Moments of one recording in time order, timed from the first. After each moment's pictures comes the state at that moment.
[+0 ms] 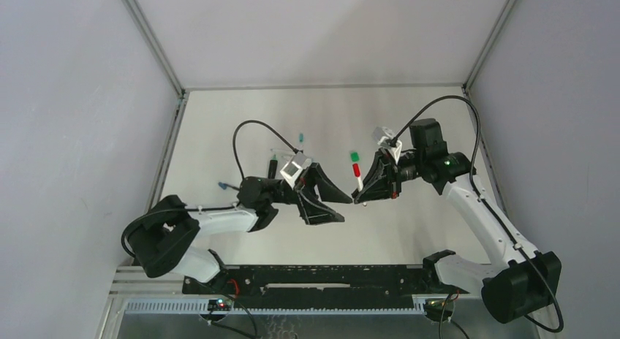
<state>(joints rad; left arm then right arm) -0.86 1.44 0.57 1.48 0.88 -0.85 0.32 1.12 1.01 -0.63 -1.48 -0.36</state>
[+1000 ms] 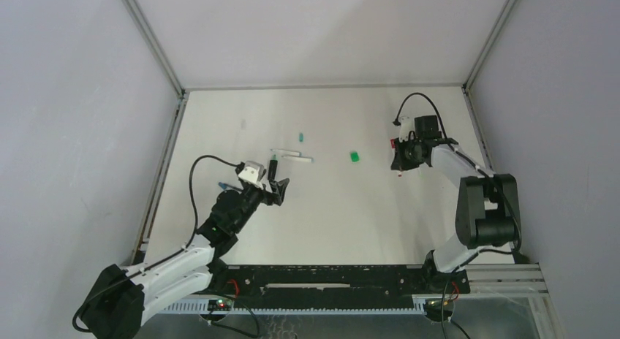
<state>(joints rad) -0.64 0.84 0.23 0.57 -0.12 -0.10 0.07 1.56 0.97 -0.39 -0.32 -0.16</state>
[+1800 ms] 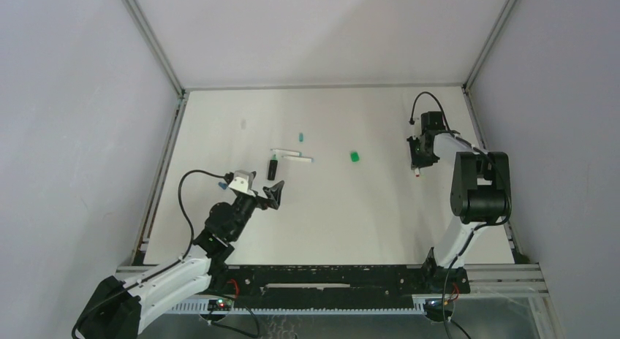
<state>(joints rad) -0.64 0.72 0.07 0.69 -0.23 -0.10 -0.04 1.80 1.11 -0.42 -0.02 -0.12</state>
